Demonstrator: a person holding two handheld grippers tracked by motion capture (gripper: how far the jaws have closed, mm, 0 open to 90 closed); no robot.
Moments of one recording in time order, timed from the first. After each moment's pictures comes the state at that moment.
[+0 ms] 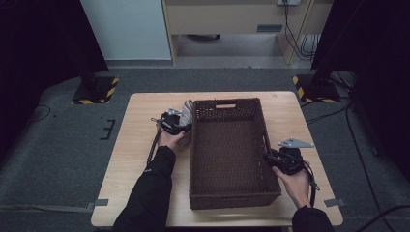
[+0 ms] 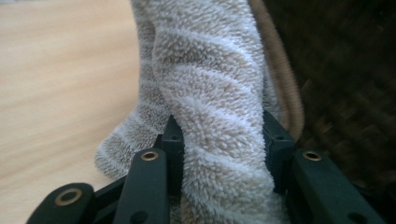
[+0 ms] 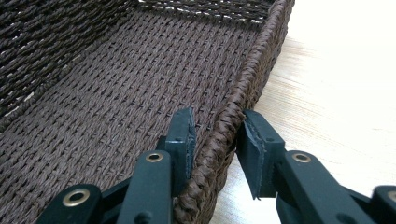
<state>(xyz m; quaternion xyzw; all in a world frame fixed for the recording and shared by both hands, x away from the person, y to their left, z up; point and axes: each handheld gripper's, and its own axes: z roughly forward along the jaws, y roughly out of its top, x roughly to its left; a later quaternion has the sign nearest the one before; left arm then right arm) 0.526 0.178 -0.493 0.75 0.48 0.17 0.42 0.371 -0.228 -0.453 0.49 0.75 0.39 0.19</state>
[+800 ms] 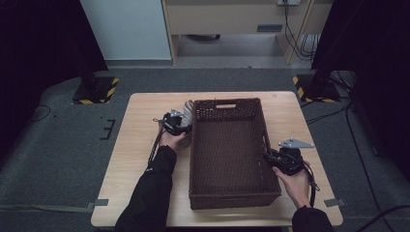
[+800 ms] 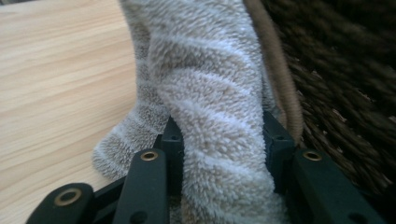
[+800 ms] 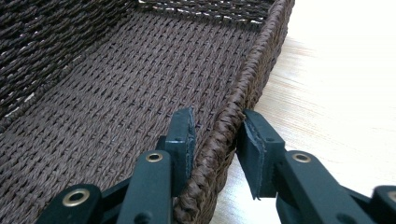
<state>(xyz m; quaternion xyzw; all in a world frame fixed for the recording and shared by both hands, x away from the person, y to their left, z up) 0.533 0.175 -0.508 0.77 0.46 0.17 0.41 0.370 -0.228 -0.453 0.49 0.75 0.39 0.19</state>
